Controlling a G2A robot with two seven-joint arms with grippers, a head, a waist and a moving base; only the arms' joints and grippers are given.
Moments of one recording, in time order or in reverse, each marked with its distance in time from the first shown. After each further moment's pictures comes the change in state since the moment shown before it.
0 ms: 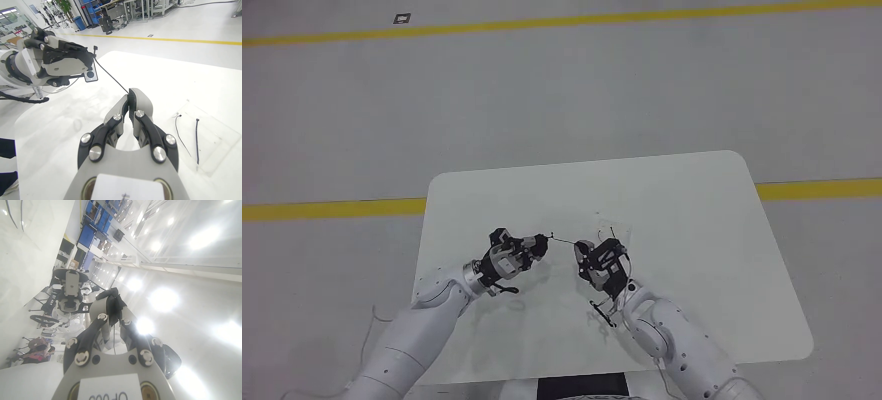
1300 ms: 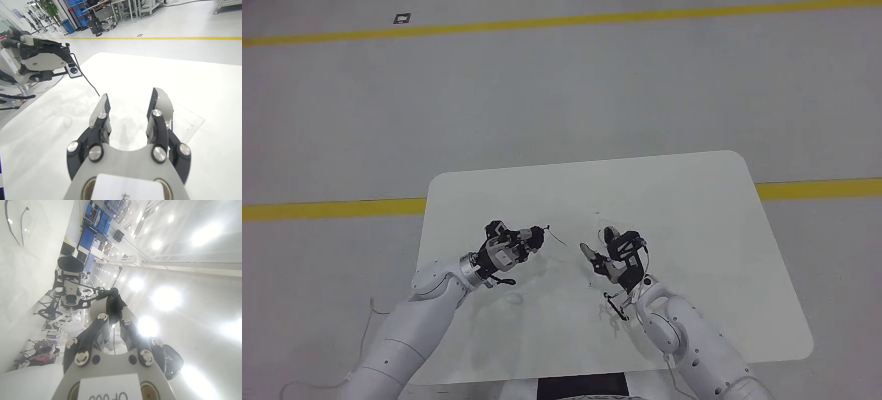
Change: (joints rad) left arm -0.048 -0.006 -0.005 0.051 0.015 -0.018 -0.018; right arm -0.024 0.013 0.081 -0.010 0.041 0.009 0.007
